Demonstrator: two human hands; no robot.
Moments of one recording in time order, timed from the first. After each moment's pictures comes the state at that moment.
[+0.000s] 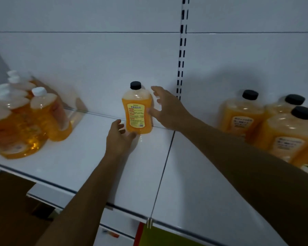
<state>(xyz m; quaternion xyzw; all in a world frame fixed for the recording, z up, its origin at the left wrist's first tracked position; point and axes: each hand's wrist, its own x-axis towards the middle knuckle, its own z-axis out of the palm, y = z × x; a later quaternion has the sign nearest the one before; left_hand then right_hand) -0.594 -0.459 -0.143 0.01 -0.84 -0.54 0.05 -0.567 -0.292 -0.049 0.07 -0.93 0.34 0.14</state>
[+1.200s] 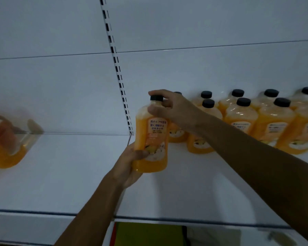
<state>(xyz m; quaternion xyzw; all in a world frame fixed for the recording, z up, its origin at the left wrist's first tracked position) -0.477 -0.357 -0.117 -0.25 -0.48 -0.76 -0.37 -0.428 -0.176 -0.005 0.02 -0.81 0.57 0.09</state>
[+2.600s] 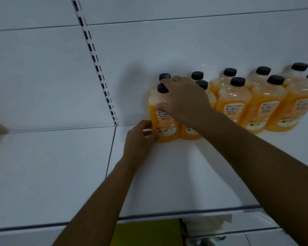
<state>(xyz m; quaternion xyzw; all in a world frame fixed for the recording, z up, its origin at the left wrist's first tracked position) -0.511 -0.286 -0.153 -0.32 -0.79 -0.52 -0.06 -0.427 -0.160 -0.027 -0.13 -0.96 0.01 0.23</state>
